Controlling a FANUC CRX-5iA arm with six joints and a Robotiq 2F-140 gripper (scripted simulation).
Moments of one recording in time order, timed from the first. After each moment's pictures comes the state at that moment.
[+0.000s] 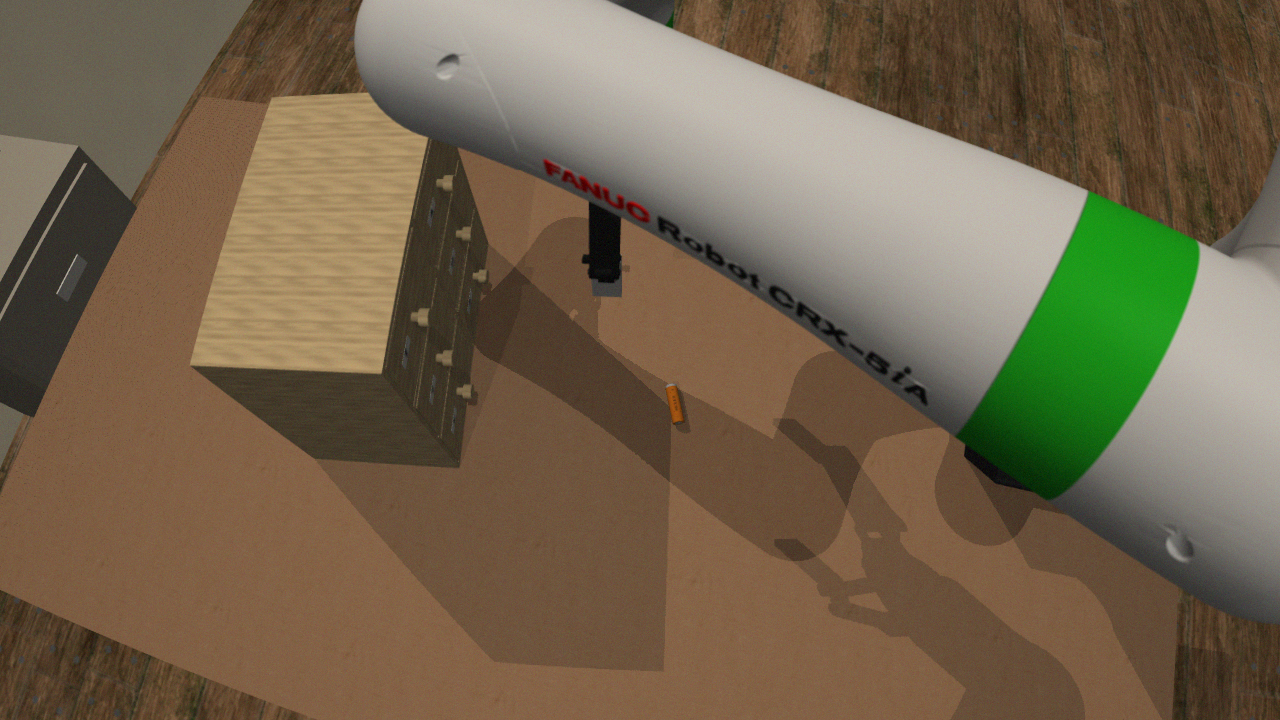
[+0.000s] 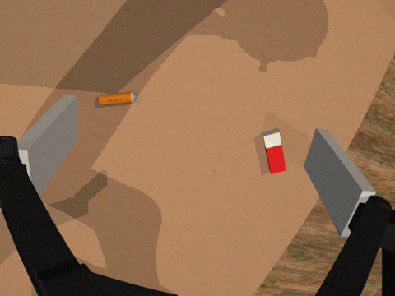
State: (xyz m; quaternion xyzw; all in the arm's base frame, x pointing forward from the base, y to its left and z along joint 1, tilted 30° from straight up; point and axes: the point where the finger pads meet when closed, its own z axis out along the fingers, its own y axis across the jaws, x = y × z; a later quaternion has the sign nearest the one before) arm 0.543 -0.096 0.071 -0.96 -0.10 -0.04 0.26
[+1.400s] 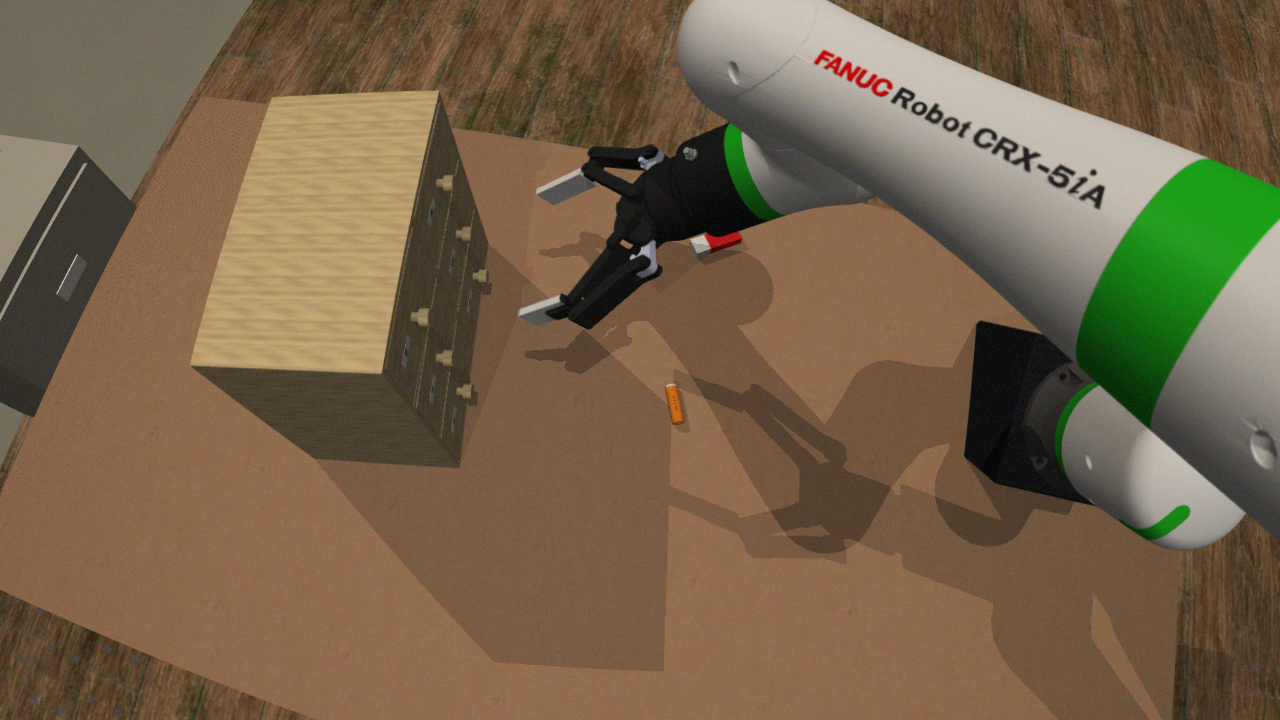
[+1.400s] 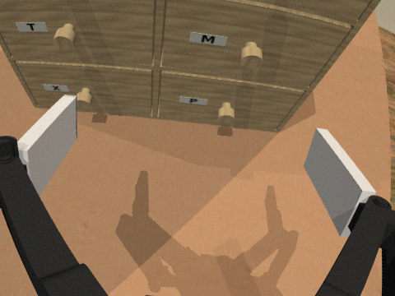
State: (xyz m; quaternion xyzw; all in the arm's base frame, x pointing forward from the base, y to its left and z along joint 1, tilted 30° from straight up) arm 0.618 -0.051 0.016 -0.86 0.03 -0.43 0.27
